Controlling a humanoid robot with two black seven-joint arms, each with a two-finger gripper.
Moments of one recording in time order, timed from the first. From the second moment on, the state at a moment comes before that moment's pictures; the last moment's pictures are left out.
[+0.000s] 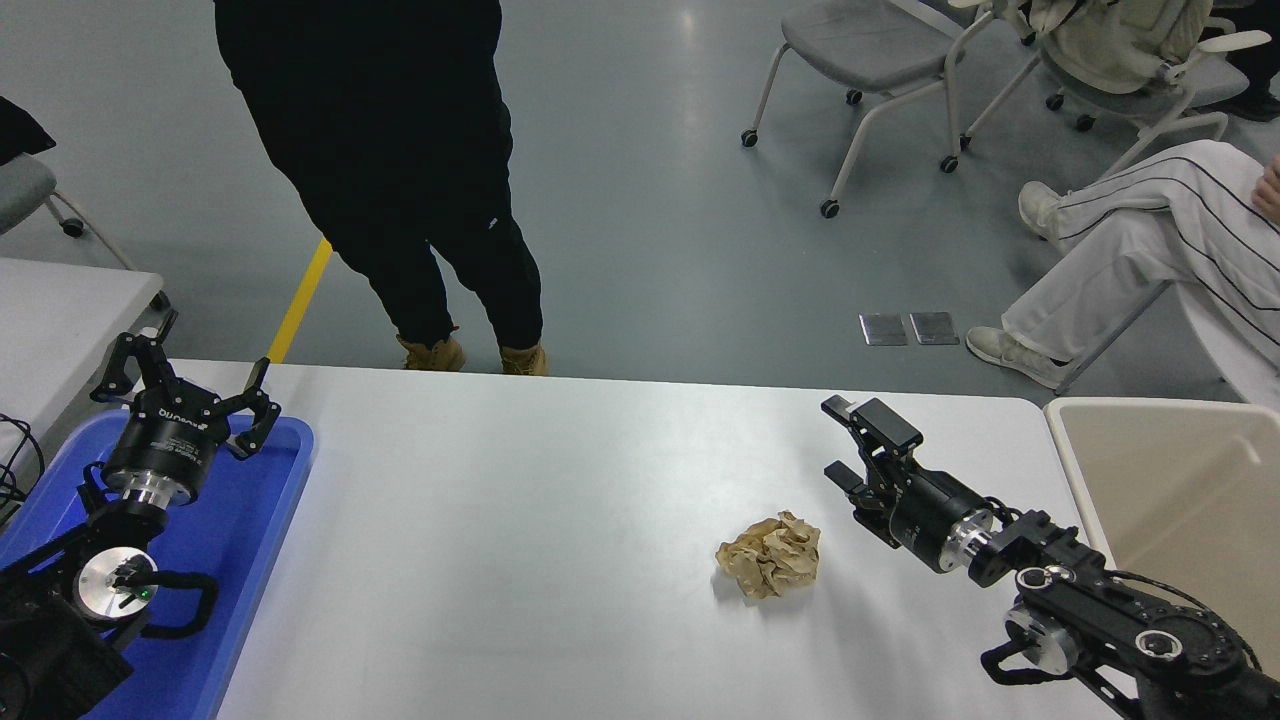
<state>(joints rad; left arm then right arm) -0.55 0.46 -0.60 -0.39 -0.23 -0.70 -0.59 0.50 -0.51 0.45 1.11 -0.74 -0.05 0.39</state>
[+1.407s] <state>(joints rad) -0.55 0.46 -0.60 -0.39 -0.23 -0.70 -0.59 0.93 -0.36 -0.41 0.91 -1.15 -0.25 0.39</state>
